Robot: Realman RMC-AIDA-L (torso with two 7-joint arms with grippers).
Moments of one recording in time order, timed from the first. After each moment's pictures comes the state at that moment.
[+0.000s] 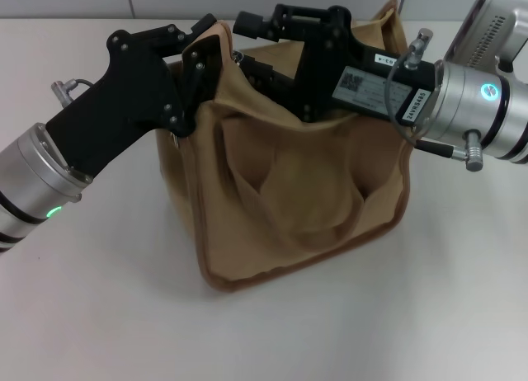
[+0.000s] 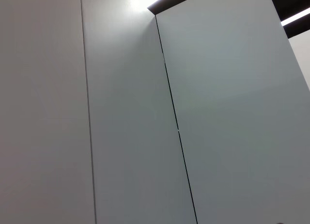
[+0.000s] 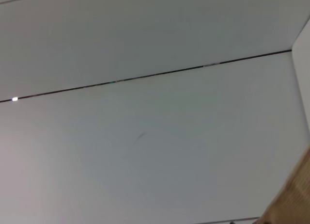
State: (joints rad) left arm -0.55 -2.08 0.77 0.12 1.28 1.81 -0.47; right arm 0.85 2.09 -0.64 -0.13 -1.67 -1.61 2.53
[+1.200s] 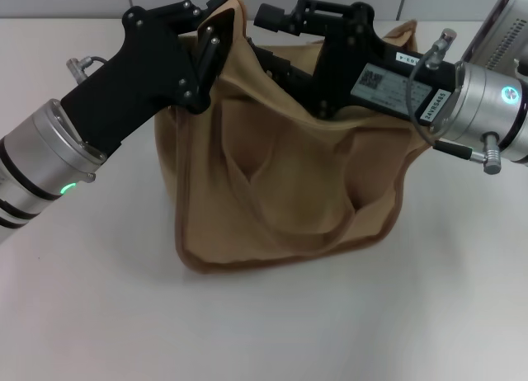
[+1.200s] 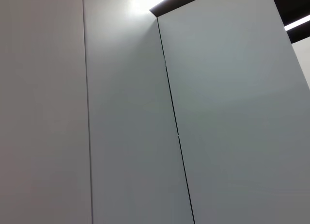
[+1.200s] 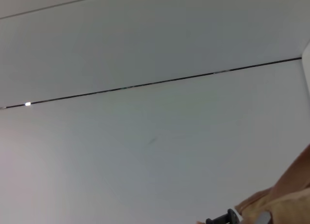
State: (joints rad) left arm -0.61 -2.08 0.75 0.11 1.29 1.78 -0.51; right arm 0.82 2.09 -0.63 -0.15 -1.66 -1.64 2.52
